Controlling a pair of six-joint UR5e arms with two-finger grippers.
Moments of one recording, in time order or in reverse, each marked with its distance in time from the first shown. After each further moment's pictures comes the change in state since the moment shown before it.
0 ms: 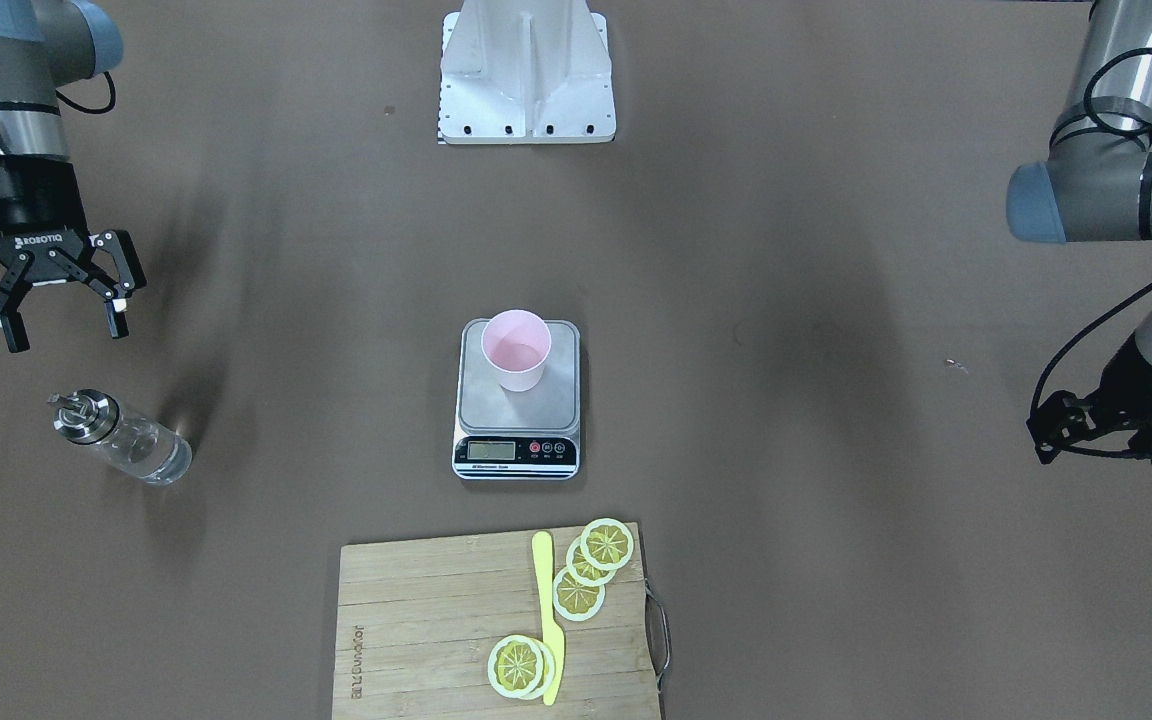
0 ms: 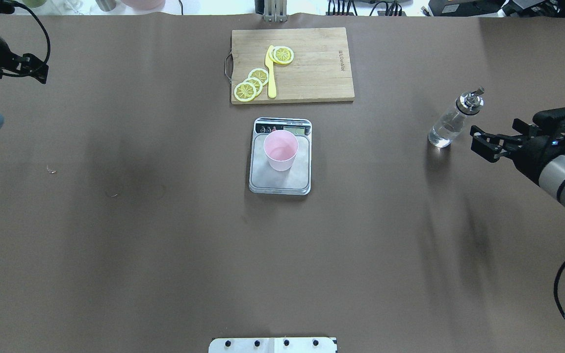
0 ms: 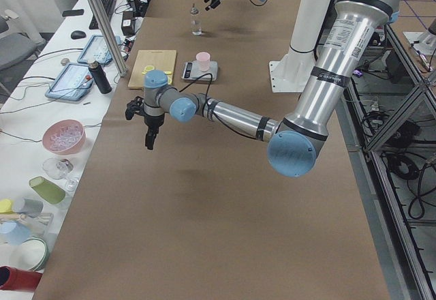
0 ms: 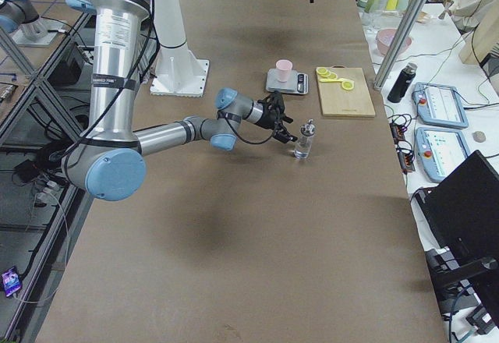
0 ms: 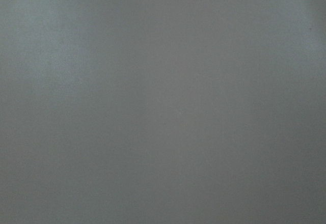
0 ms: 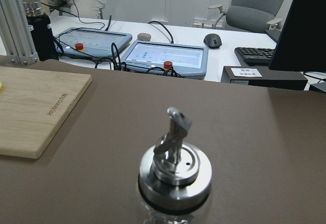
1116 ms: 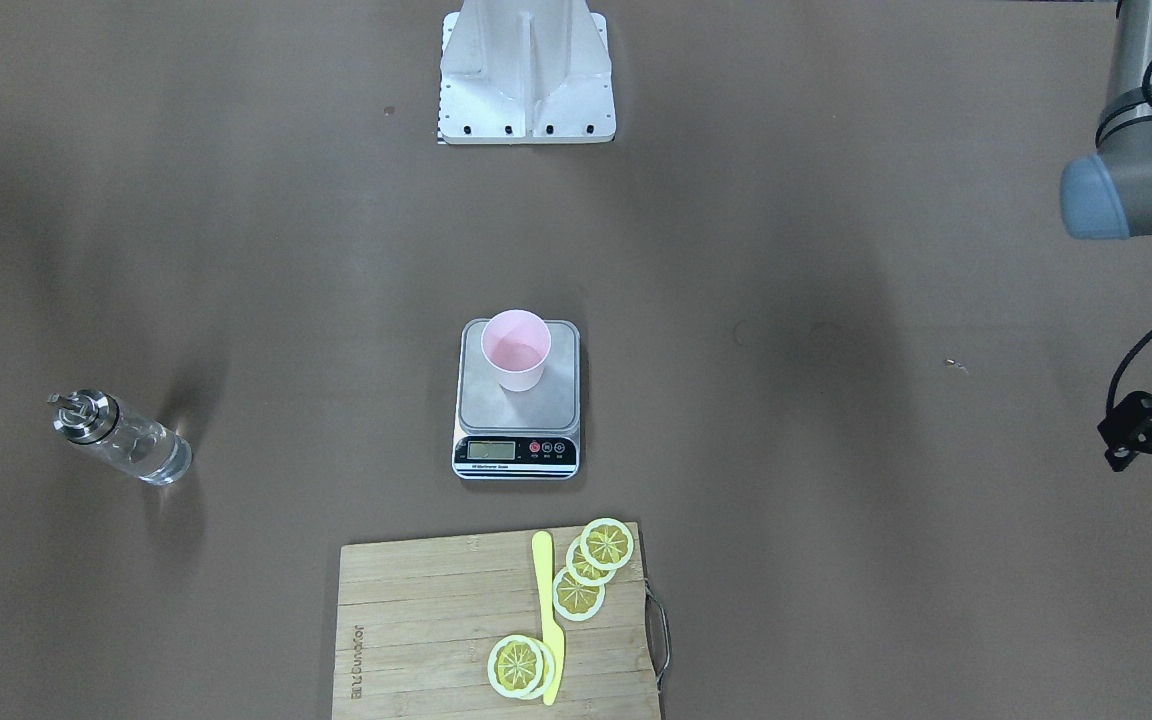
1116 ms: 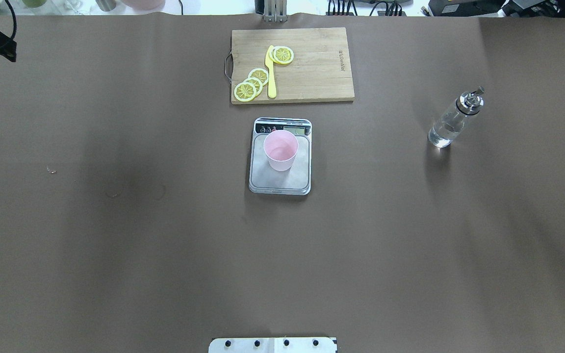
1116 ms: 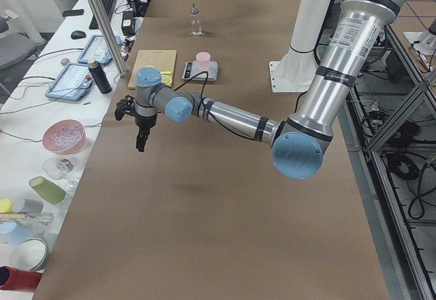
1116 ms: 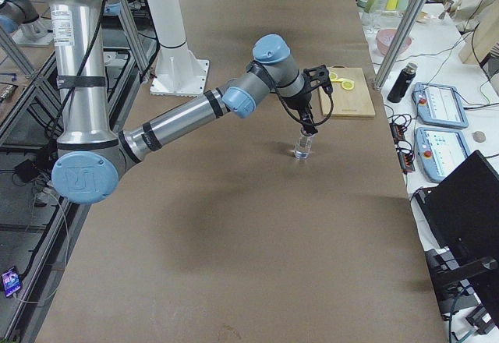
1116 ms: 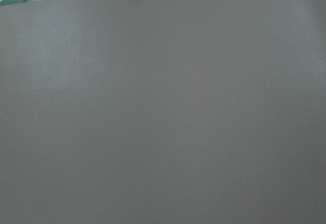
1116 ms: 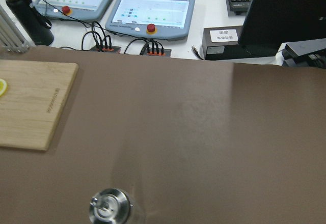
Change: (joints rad) left arm -0.128 0.015 -0.006 0.011 -0.016 0.078; right arm 0.732 0.264 0.037 -0.747 0.984 -0.453
